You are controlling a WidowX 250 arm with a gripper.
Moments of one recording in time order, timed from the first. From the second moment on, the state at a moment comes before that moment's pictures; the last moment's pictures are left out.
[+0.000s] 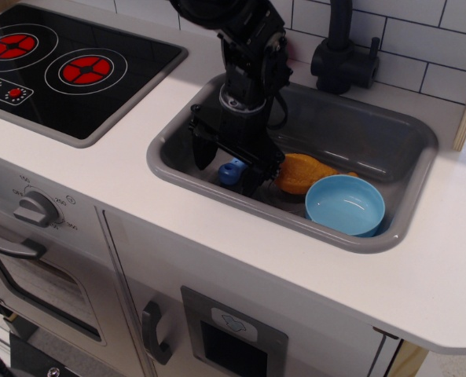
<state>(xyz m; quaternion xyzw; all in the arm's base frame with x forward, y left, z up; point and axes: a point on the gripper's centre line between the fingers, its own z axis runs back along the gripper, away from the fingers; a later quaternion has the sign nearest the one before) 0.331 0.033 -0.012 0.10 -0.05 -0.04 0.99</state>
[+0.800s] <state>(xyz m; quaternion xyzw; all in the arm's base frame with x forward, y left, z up) 0.332 0.038 -0.023 0.12 -0.06 -0.04 0.99</state>
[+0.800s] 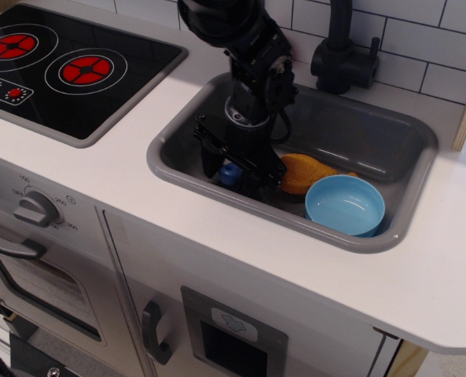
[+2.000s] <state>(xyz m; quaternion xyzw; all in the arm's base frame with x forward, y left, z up) 0.330 0.053 0.034 0.12 -0.09 0.08 0.99</state>
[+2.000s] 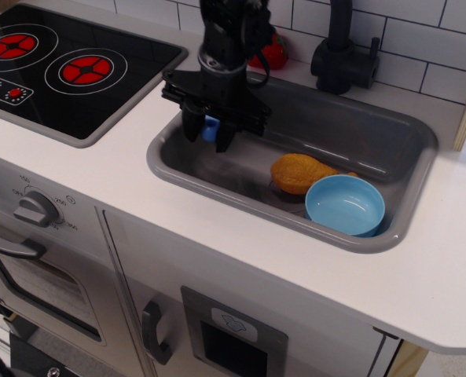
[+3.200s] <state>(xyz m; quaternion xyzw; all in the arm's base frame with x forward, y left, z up) 0.294 -0.066 0.049 0.07 0.12 -0.15 0.98</state>
